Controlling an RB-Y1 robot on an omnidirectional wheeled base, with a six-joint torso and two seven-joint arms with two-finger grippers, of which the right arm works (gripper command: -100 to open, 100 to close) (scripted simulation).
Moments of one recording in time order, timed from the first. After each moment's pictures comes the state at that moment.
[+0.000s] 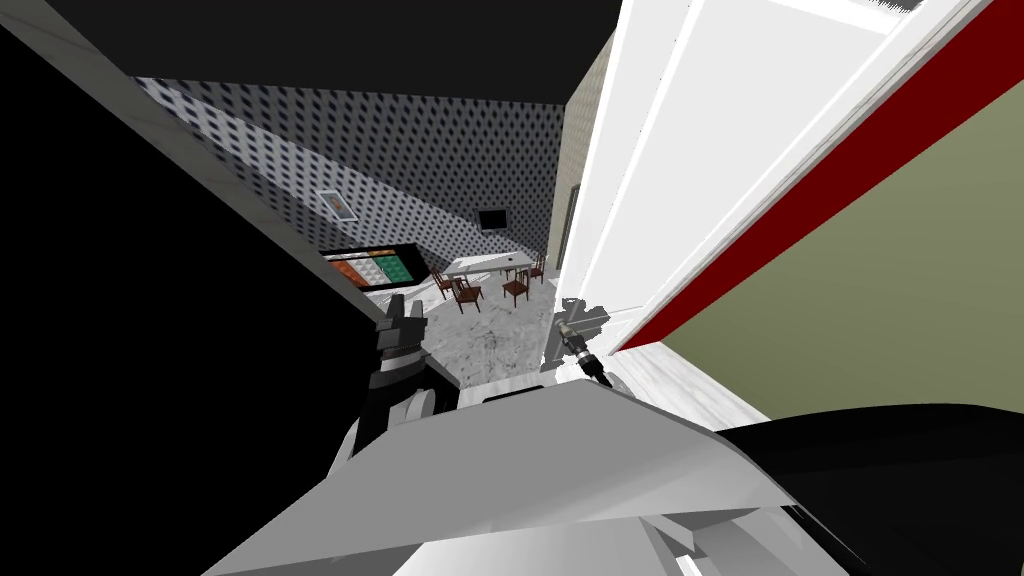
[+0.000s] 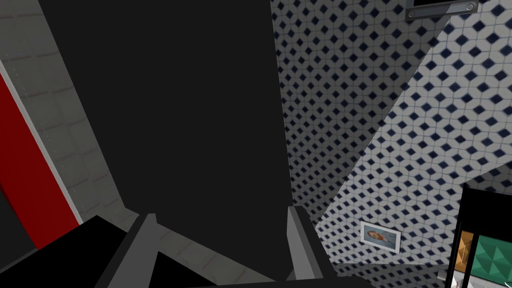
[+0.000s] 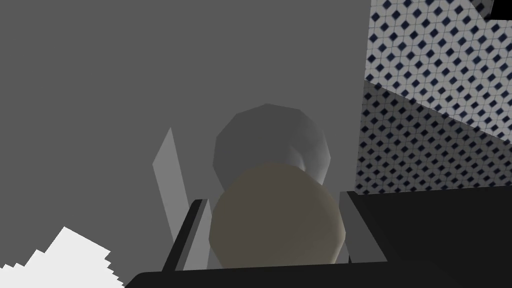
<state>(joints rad) -0.01 -0.26 -0.29 -0.63 0.38 -0.96 1.09</state>
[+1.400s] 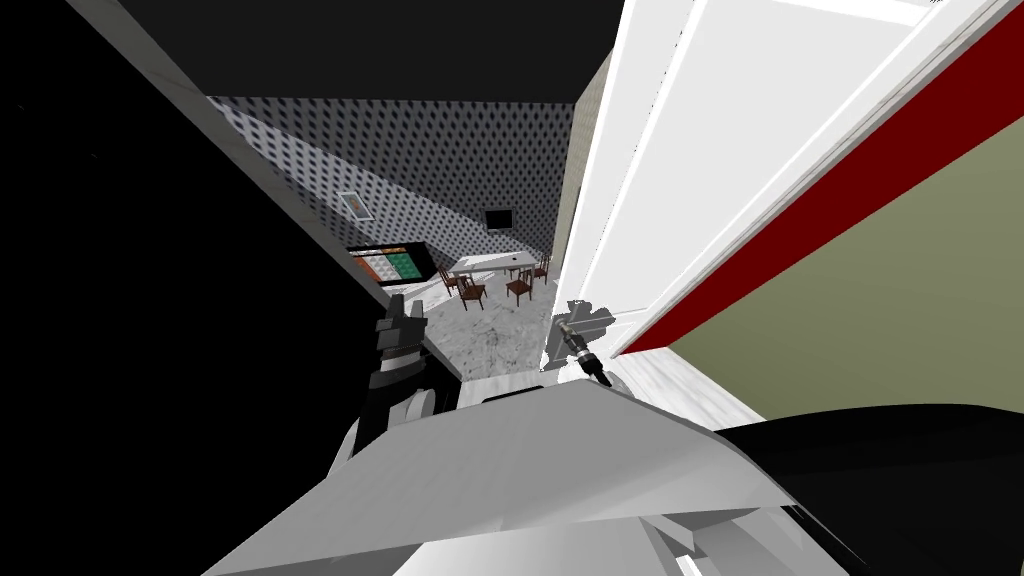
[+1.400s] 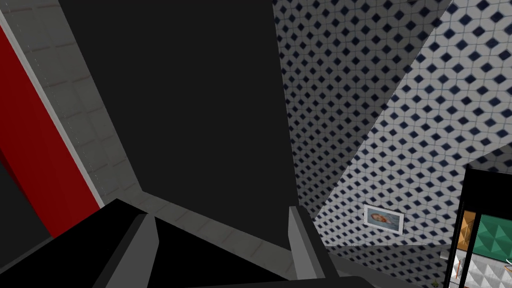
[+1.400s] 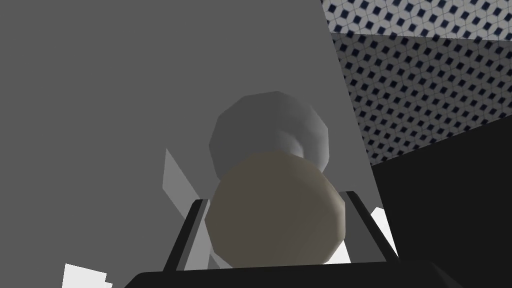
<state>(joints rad) -0.01 -0.27 -0.25 -0.63 0.29 -0.95 0.79</state>
